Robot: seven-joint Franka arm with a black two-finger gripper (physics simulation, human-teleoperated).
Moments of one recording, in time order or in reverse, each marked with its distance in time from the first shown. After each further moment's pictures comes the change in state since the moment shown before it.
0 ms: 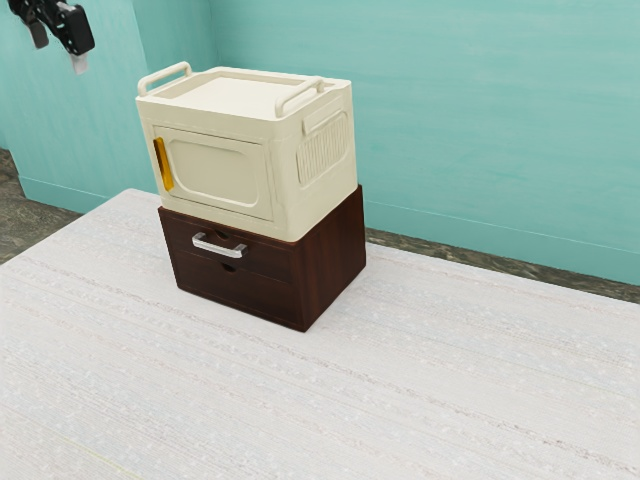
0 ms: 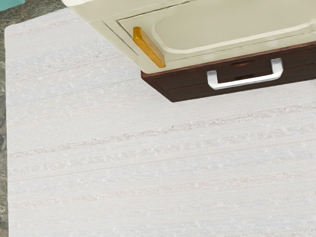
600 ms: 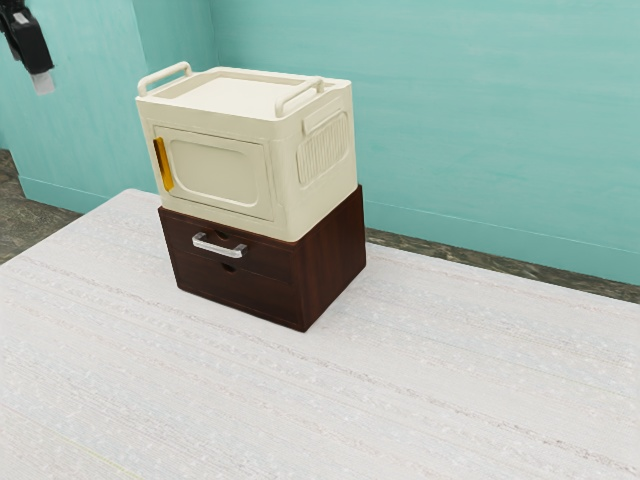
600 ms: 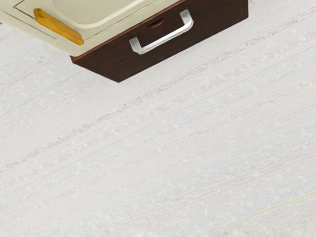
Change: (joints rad) arm -0.131 -0.262 0.018 -0.235 0.025 -0.082 0.188
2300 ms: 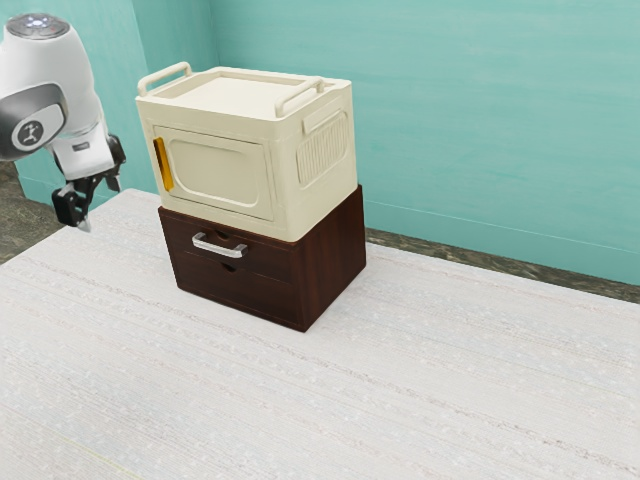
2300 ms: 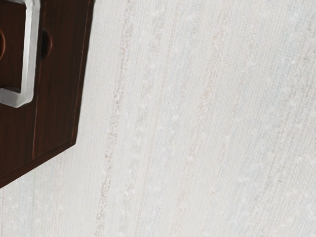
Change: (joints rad) arm -0.280 -0.115 0.313 -0.760 0.179 0.692 0.727
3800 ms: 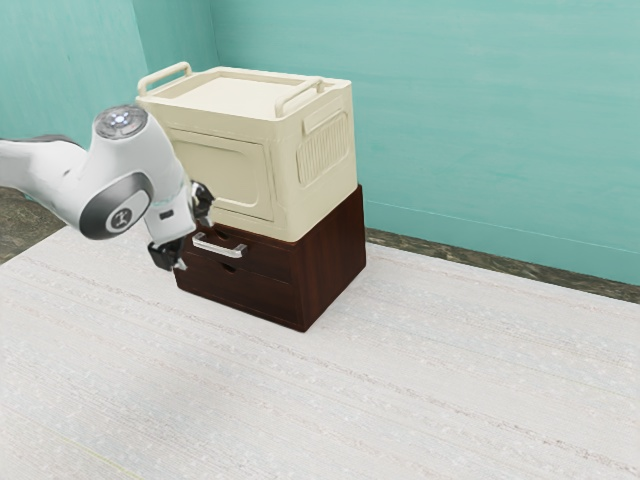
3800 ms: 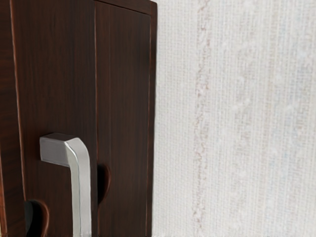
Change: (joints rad) arm -0.177 0.283 0.159 -0.097 -0.091 0.558 0.027
